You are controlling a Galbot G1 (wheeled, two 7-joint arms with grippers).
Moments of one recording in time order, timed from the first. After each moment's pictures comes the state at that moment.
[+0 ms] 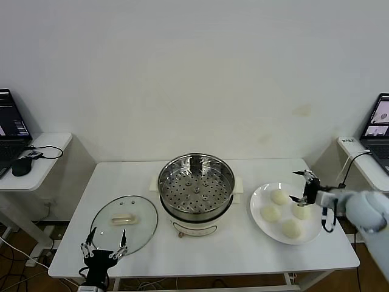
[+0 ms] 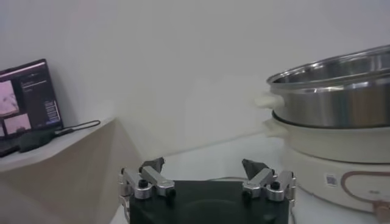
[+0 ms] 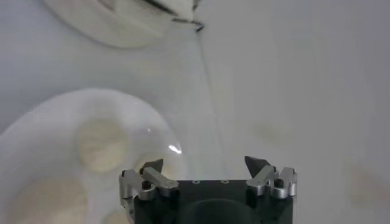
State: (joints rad) left arm 1.73 -1.36 -0.61 -2.05 0.04 -0.03 -0.13; right arm -0.79 0.60 0.23 1.58 -0.33 -0.07 -0.78
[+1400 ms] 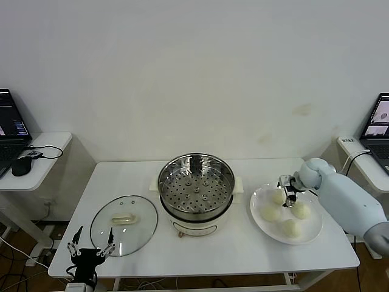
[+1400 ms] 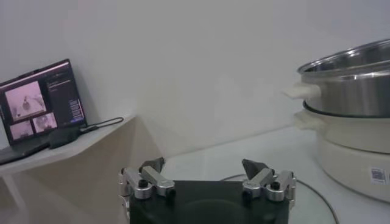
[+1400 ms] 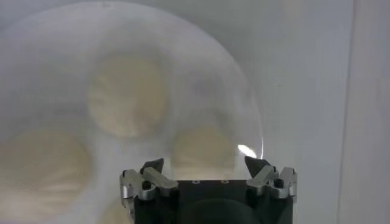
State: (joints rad) left arm 1.71 -1.35 -0.67 -2.02 0.02 -0.04 -0.13; right arm -0.15 0.87 -0.51 0.92 -0.42 -0.06 -0.97
